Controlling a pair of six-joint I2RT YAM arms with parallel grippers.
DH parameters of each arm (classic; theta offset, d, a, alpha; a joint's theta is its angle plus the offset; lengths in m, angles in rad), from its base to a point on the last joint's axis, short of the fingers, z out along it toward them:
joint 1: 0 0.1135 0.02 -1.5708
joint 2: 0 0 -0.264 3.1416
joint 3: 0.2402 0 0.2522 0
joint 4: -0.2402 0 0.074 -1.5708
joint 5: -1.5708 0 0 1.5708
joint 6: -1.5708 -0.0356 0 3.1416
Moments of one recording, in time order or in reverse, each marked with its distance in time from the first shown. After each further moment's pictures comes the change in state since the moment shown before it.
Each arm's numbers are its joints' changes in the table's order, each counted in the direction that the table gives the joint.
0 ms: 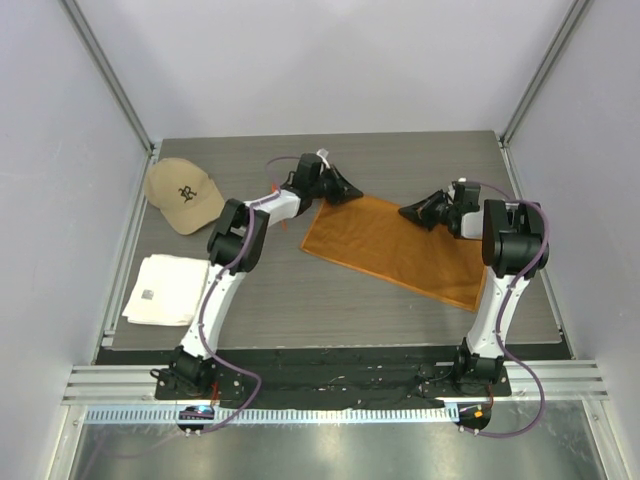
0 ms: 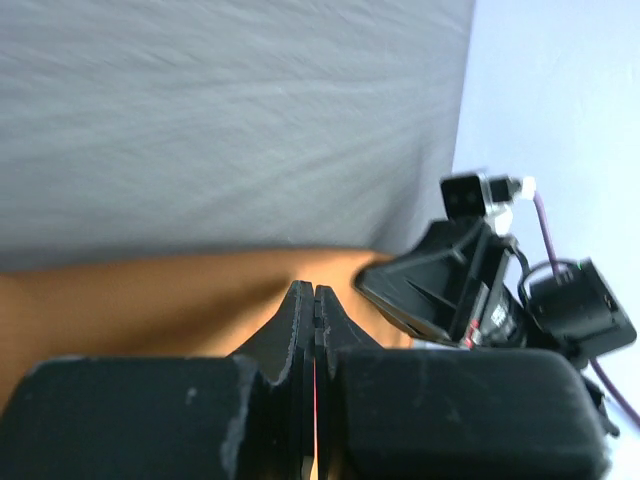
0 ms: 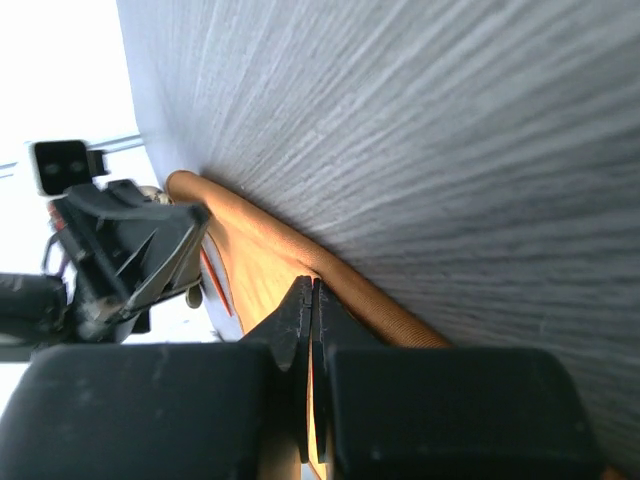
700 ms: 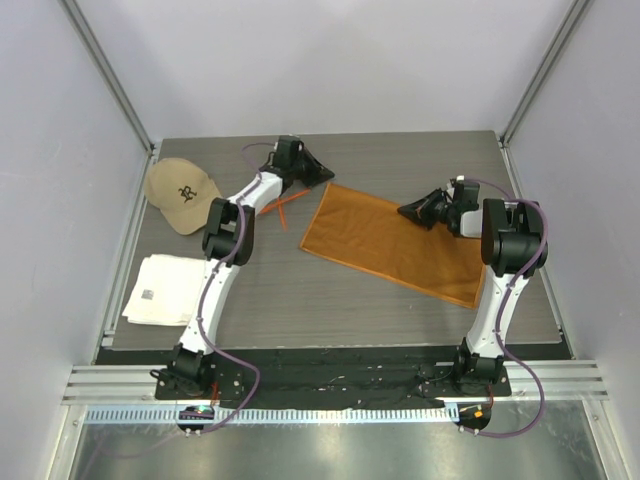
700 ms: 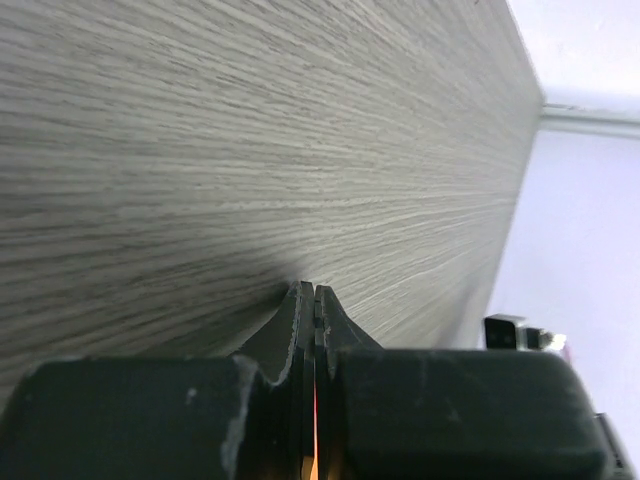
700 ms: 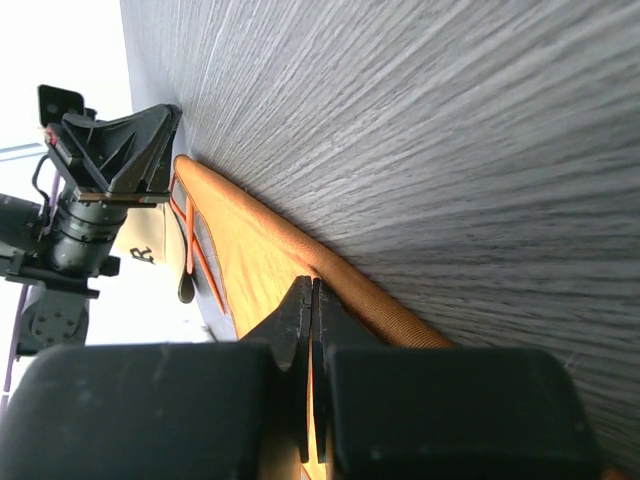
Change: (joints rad) left arm 0.140 0.160 0.344 -0.283 0.123 -0.021; right arm 0.000 0.021 0.016 0.023 0.012 0.028
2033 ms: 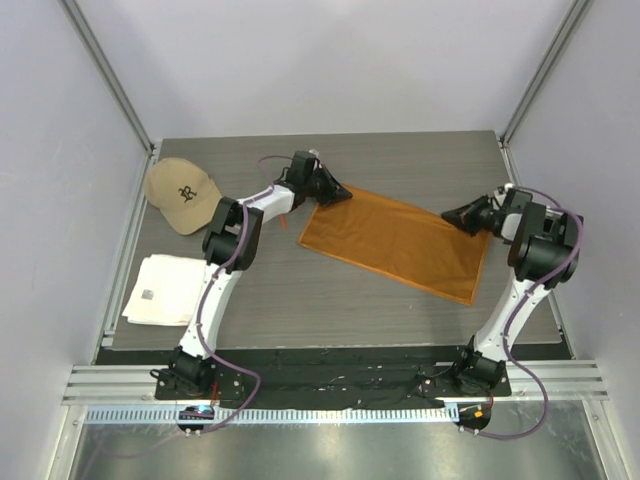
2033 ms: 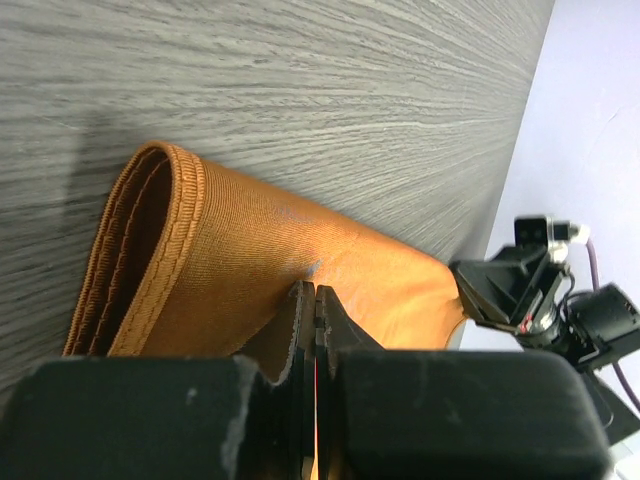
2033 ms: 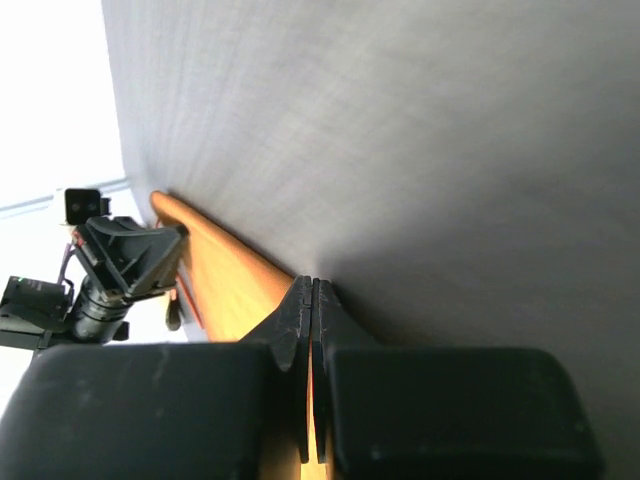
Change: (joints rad) left arm -0.093 -0.164 -0.329 0.125 -0.056 -0.026; right arm -0.273 -0.019 0.050 -0.216 0.090 0.207
